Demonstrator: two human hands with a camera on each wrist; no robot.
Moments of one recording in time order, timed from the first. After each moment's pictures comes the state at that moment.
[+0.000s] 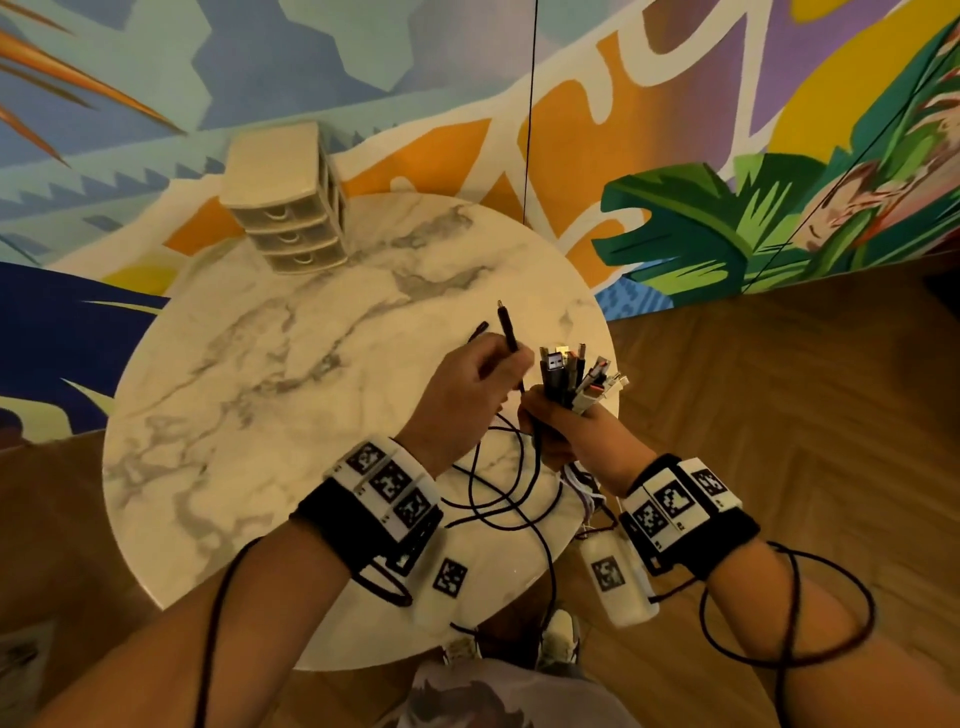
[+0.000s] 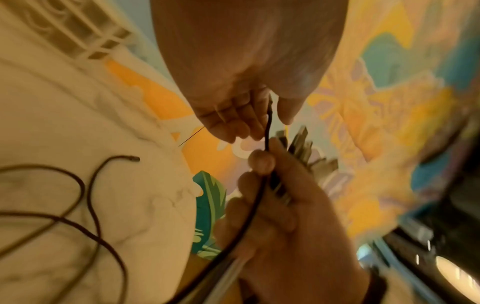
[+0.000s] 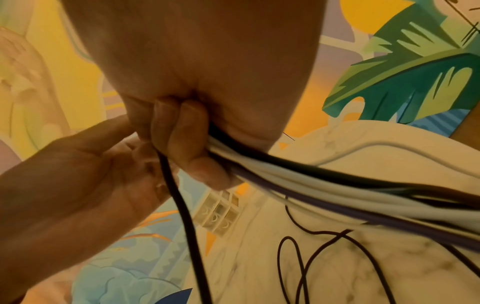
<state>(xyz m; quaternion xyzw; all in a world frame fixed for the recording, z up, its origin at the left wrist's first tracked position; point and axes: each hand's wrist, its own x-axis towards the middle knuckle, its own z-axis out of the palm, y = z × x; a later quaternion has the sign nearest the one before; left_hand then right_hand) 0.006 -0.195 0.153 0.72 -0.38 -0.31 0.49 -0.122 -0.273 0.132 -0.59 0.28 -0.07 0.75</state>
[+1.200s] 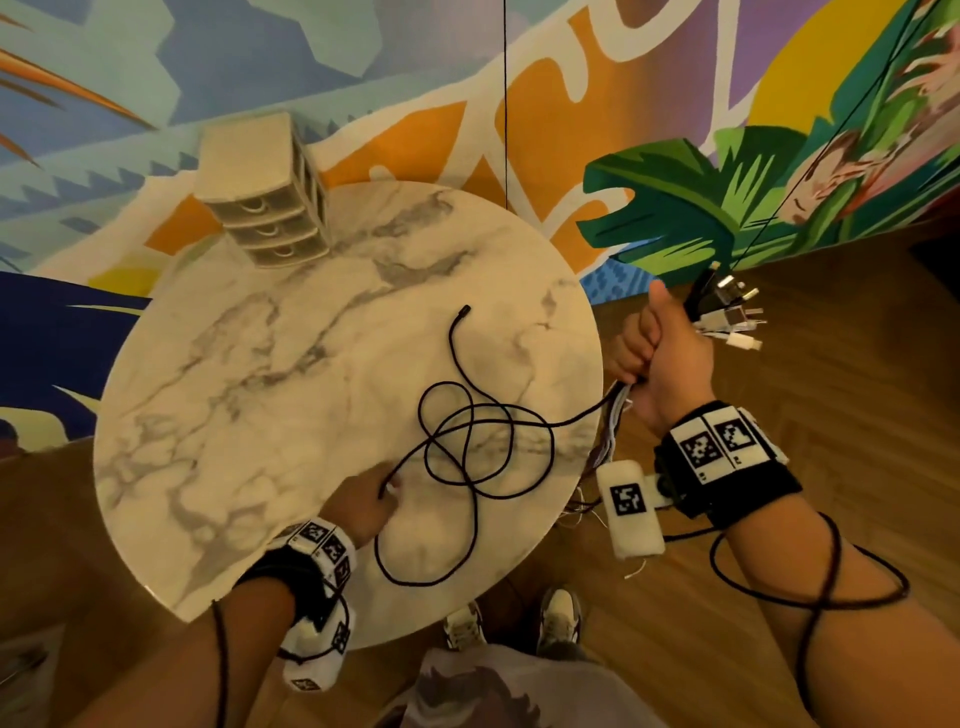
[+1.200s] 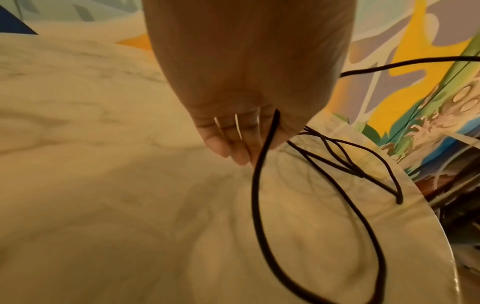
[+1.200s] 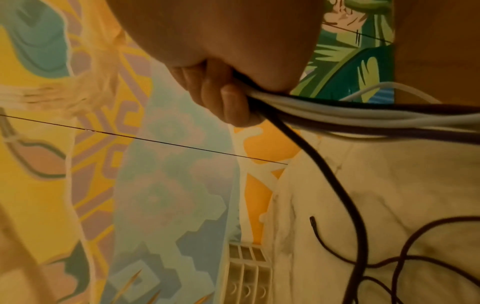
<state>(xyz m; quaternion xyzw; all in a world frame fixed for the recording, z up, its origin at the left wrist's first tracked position) 0.049 -0.072 0.019 0.85 -0.35 -0.38 0.09 -0.154 -0.325 0.141 -0.33 0.40 -0.38 0.77</state>
